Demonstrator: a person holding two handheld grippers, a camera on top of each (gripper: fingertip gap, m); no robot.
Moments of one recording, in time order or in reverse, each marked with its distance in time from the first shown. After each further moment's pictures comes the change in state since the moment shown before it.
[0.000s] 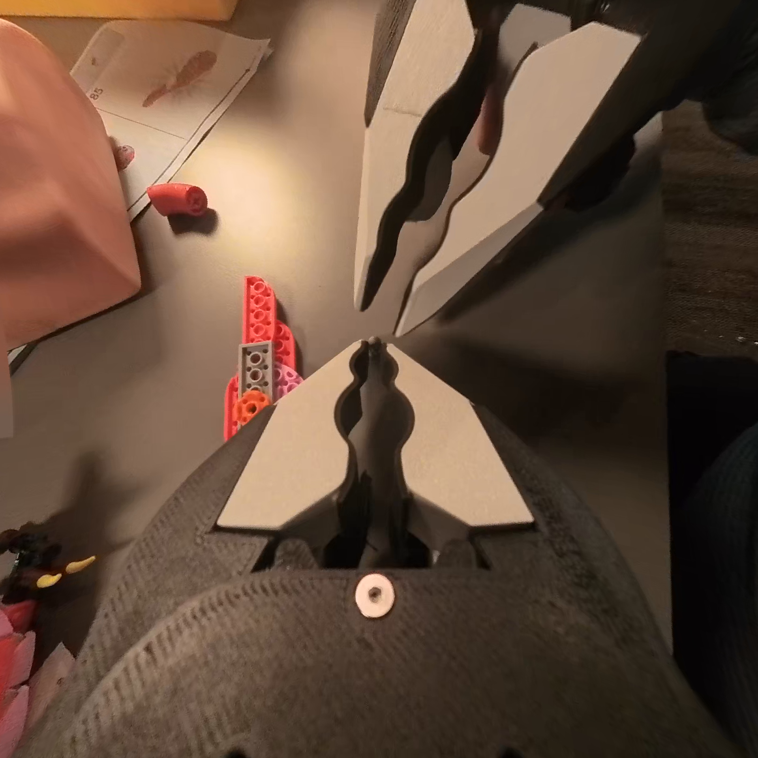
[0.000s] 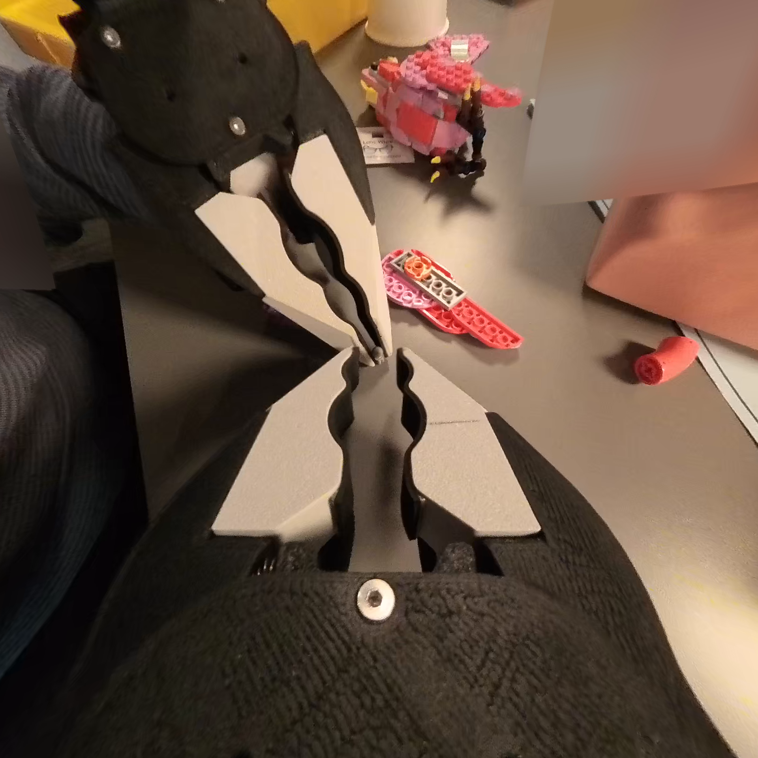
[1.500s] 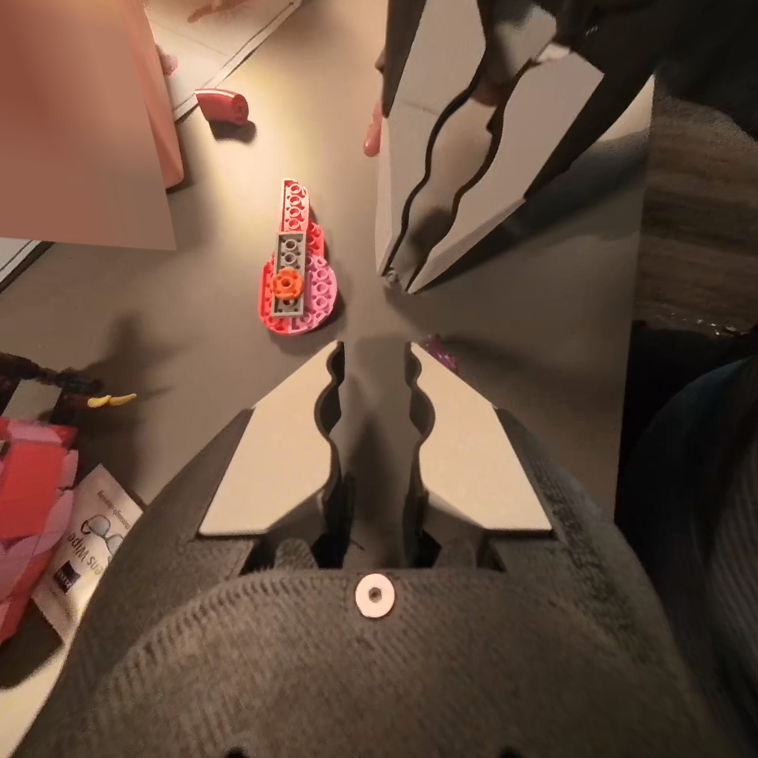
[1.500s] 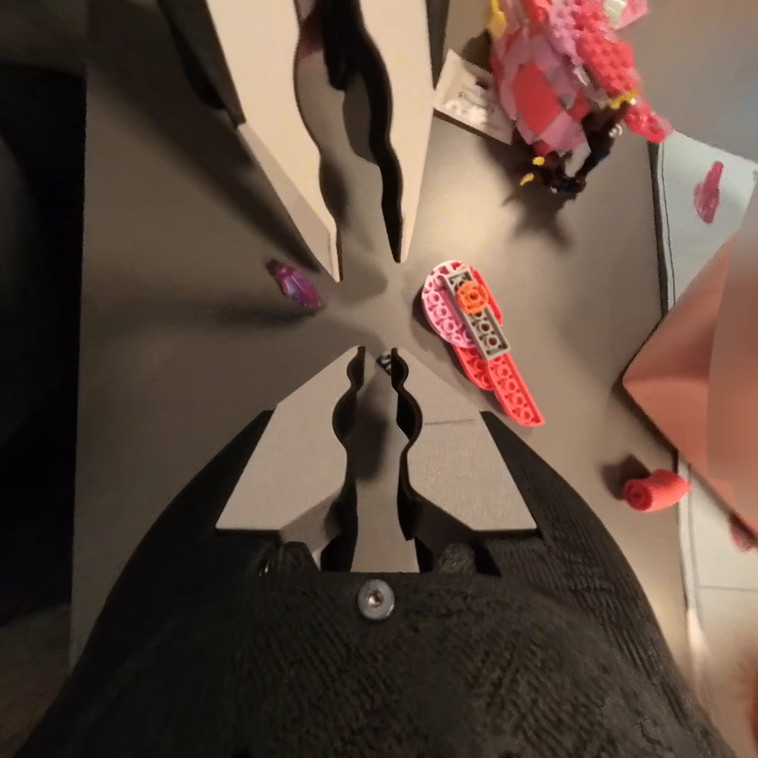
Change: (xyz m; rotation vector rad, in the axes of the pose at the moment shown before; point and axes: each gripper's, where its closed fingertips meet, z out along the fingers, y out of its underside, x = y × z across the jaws) left arm -0.007 0.034 -0.049 -0.013 -0.004 -0.110; right arm -0.014 0.006 0.026 -0.222 -0.089 -0.387
